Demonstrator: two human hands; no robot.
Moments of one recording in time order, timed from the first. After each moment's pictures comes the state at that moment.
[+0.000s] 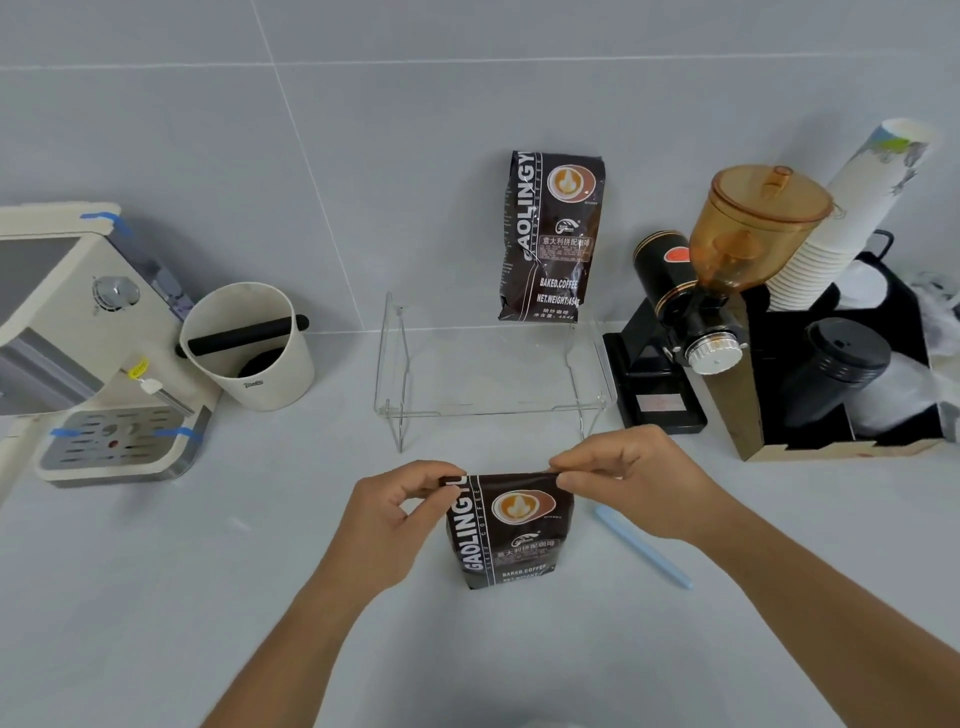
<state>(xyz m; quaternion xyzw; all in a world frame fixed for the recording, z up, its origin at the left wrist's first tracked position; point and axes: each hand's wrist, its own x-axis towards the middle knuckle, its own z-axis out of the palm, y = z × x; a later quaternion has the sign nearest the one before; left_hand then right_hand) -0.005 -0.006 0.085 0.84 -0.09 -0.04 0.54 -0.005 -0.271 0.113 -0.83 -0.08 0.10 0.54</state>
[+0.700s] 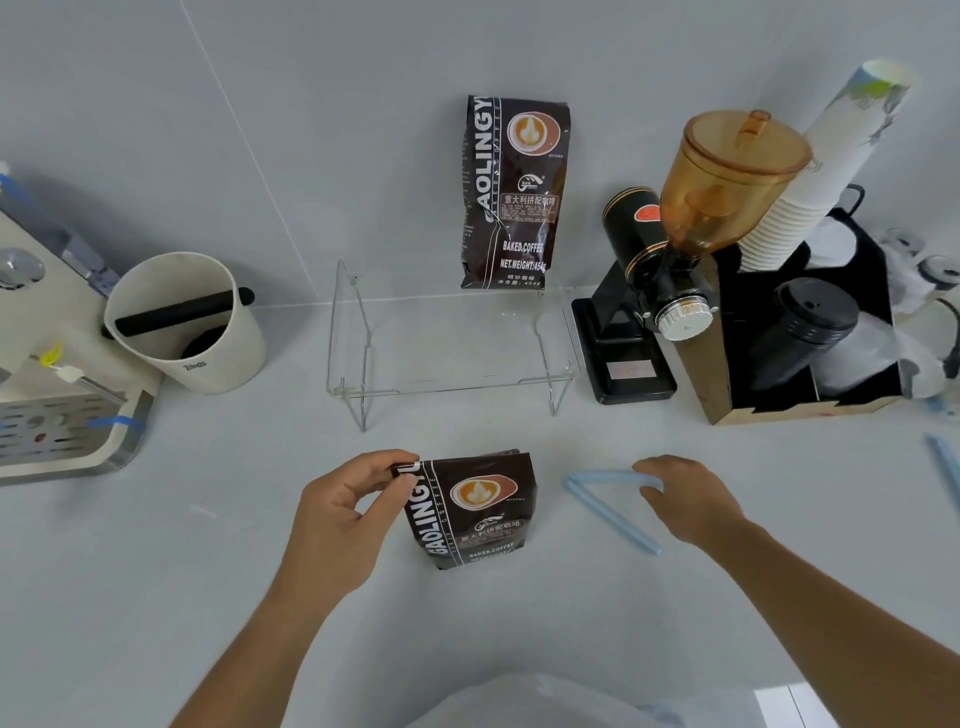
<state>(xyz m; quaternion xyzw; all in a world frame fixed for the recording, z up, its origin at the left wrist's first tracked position) -0.013 -0.014 0.068 0.81 -0.03 -0.01 0.59 -0.024 -0.379 -0.019 -0.97 0.11 0.17 0.15</state>
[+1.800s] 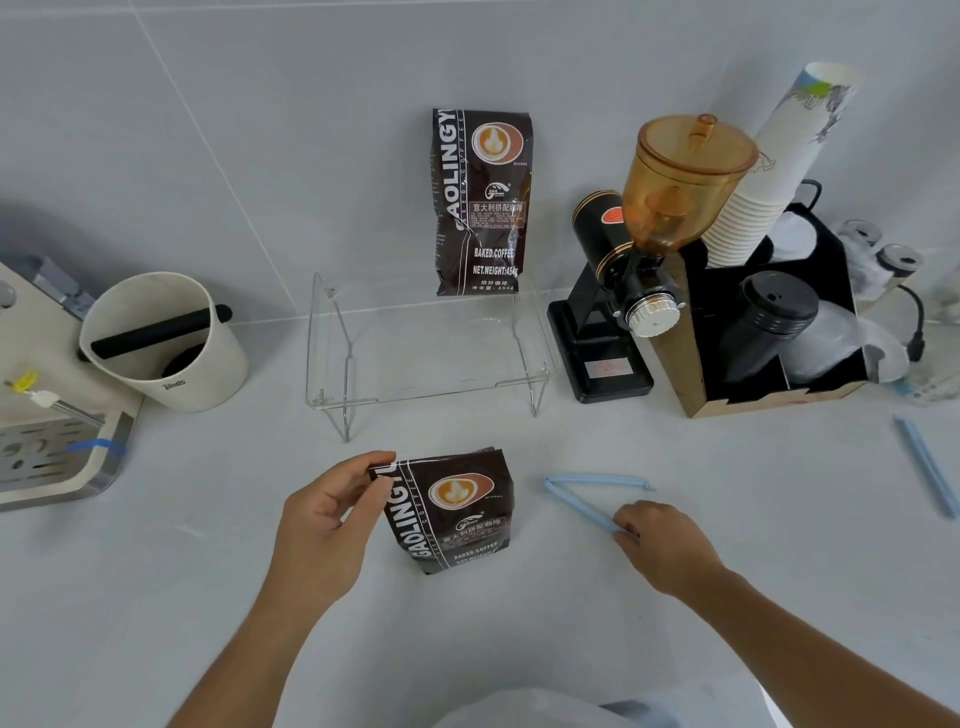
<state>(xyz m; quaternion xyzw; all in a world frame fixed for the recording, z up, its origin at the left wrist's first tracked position) -0.013 -0.019 0.064 0.79 -0.01 -0.03 0.61 -0.073 -0.356 -0.030 -0.96 0.11 0.20 0.14</state>
